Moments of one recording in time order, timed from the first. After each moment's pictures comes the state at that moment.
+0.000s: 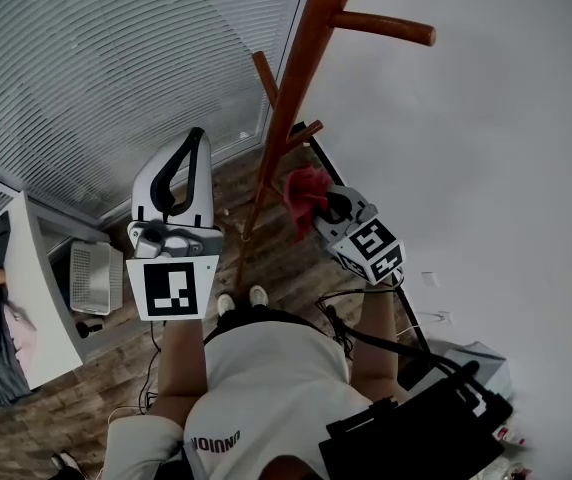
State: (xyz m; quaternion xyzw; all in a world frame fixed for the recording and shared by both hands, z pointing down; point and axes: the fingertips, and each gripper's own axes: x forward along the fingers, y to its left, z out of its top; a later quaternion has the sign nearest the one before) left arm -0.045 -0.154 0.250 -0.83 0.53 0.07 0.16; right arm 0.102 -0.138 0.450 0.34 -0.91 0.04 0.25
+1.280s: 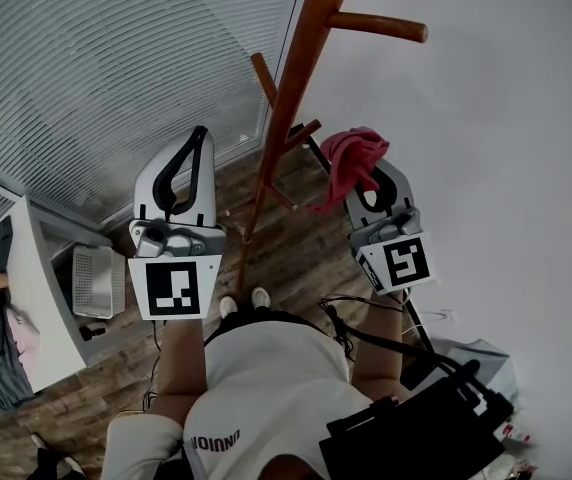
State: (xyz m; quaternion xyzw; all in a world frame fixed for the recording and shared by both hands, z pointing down) left arm -0.041 -0.152 0.243 -0.83 0.52 0.07 0.17; right arm 0.135 -0.146 0.304 0.50 -0.85 -0.15 0.07
